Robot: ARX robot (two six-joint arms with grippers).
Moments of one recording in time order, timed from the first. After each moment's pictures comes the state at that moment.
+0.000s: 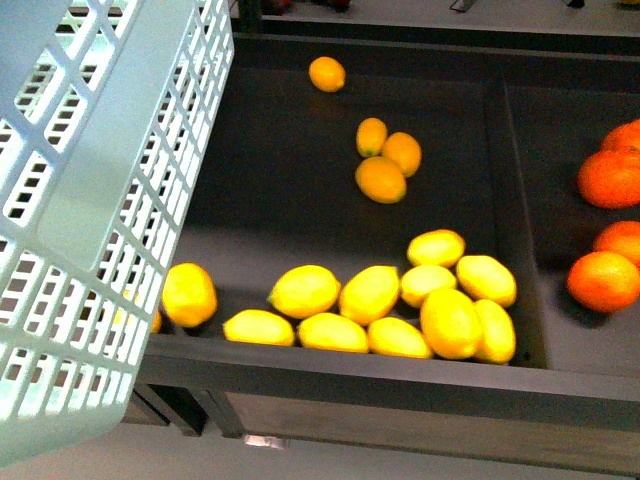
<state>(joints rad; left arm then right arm) -0.16 0.90 0.84 -0.19 -0.06 -1.60 0.00 0.00 0.02 0.00 0.00 0.00</state>
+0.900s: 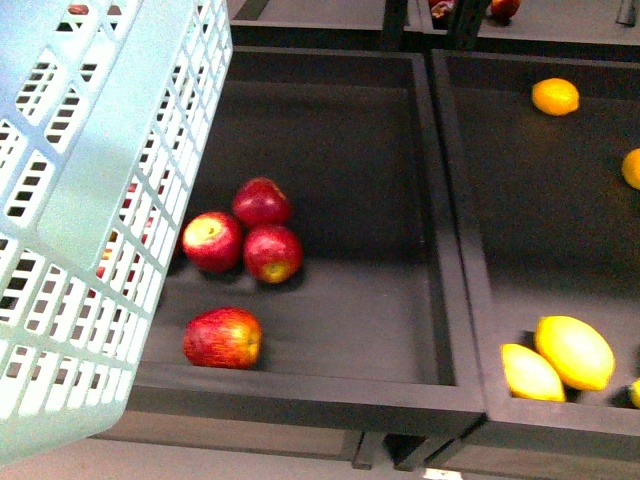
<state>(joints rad) -0.16 0.90 0.84 -0.19 -0.06 -1.60 0.00 0.00 0.02 0.00 0.00 0.00</state>
